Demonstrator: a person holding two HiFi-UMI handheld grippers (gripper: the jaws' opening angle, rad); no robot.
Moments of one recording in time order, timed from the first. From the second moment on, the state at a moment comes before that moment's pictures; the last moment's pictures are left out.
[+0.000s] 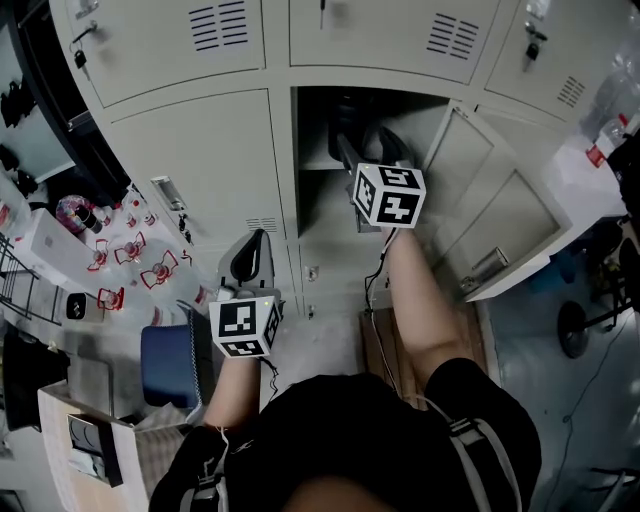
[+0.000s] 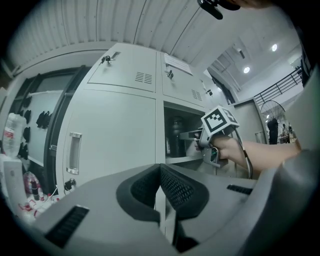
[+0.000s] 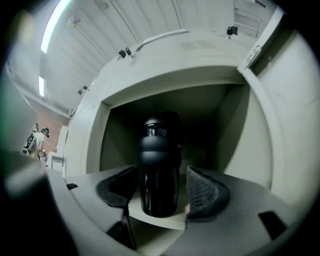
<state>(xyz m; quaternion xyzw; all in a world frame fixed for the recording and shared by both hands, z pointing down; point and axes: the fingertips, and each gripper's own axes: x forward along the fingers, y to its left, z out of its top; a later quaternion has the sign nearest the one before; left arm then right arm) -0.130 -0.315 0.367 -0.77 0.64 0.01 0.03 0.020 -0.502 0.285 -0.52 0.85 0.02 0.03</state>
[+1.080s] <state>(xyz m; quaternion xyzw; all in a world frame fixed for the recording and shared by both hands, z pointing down) -0.083 -0.307 0.366 -0.79 0.61 0.00 0.03 0.056 -0.363 0.357 -0.51 0.86 0.02 0.06</state>
